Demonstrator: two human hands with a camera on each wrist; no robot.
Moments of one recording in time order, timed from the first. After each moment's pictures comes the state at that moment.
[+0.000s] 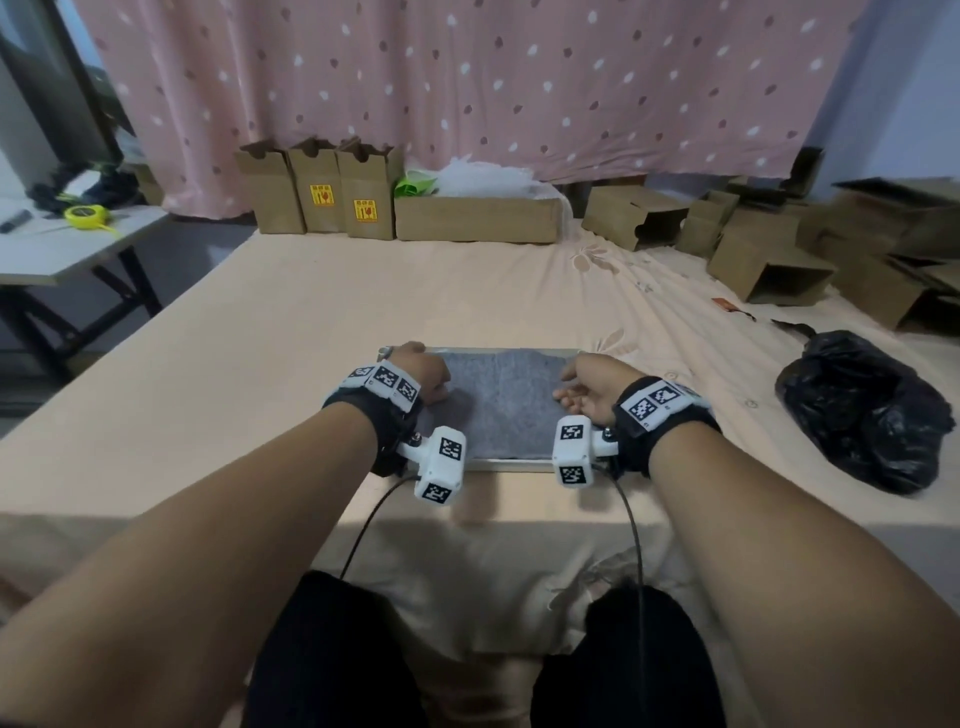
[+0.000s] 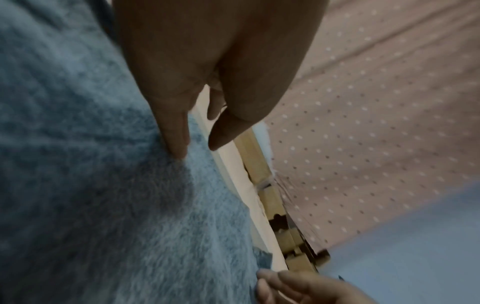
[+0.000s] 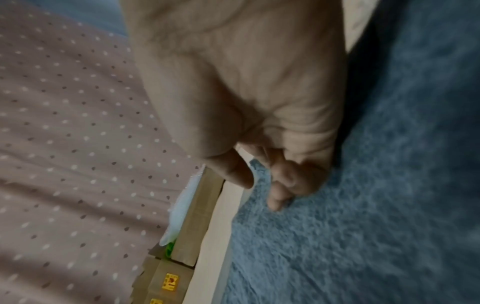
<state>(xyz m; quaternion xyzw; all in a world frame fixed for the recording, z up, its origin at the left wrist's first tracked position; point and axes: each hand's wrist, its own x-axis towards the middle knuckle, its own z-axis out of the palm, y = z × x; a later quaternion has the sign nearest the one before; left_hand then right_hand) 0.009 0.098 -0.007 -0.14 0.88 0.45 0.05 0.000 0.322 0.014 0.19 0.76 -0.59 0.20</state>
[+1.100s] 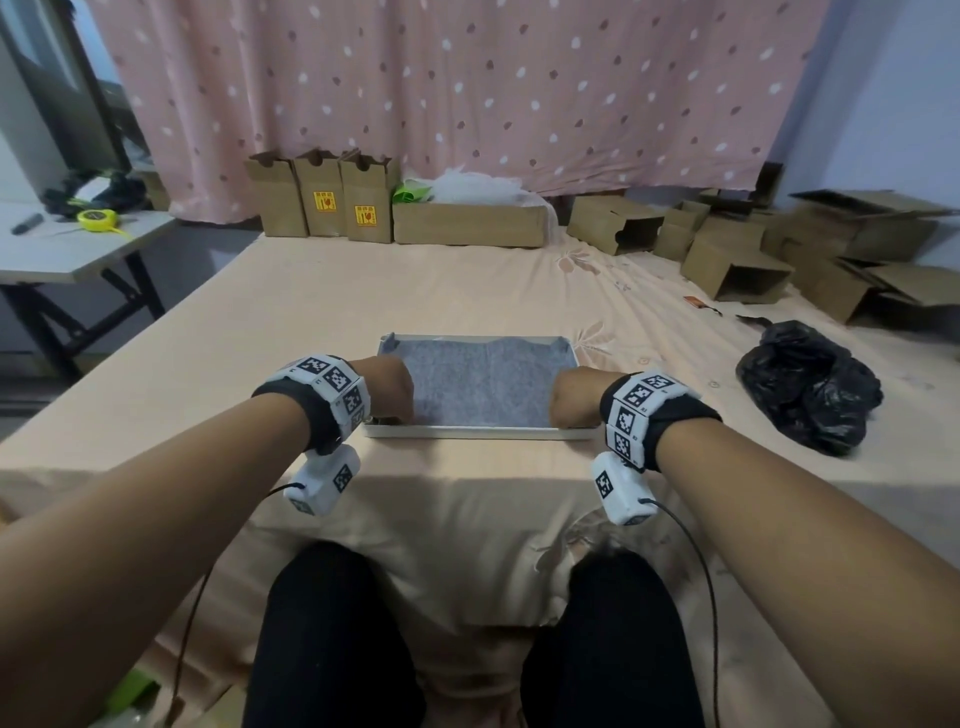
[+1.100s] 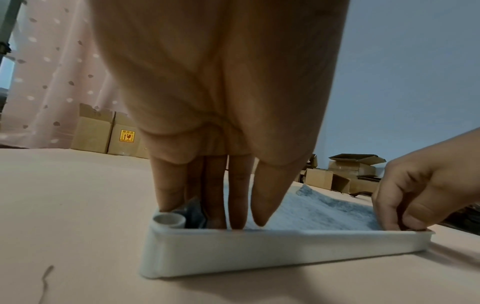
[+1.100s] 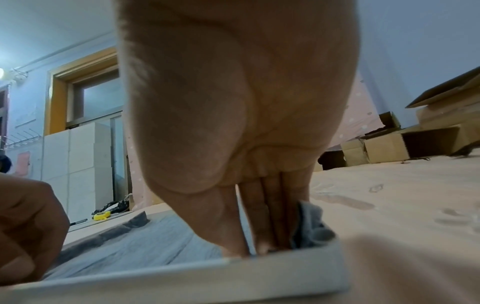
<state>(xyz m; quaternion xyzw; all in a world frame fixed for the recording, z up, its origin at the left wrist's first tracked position) 0.103 0.077 0.031 0.00 0.99 0.01 0.17 0.080 0.323 0.041 -0.14 0.97 0.11 0.19</state>
